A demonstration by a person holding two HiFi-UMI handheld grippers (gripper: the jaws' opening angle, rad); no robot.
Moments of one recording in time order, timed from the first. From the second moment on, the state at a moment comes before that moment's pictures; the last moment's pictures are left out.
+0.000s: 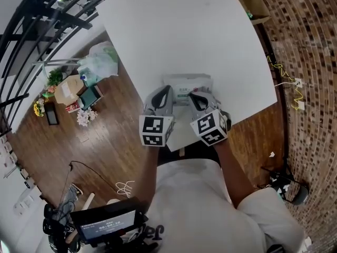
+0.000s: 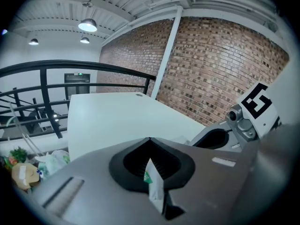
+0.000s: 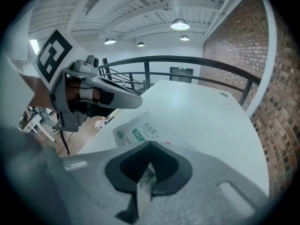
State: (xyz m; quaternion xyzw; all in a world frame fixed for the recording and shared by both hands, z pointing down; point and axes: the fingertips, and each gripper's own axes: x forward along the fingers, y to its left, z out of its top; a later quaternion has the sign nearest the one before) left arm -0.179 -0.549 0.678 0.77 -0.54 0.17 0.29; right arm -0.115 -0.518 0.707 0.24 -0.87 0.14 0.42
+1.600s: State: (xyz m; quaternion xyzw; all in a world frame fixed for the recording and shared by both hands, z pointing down) left arm -0.108 -0.297 0.414 0.81 -0.58 0.00 0.07; right arm 0.002 -0.299 0.420 0.42 -0.90 0.07 0.02
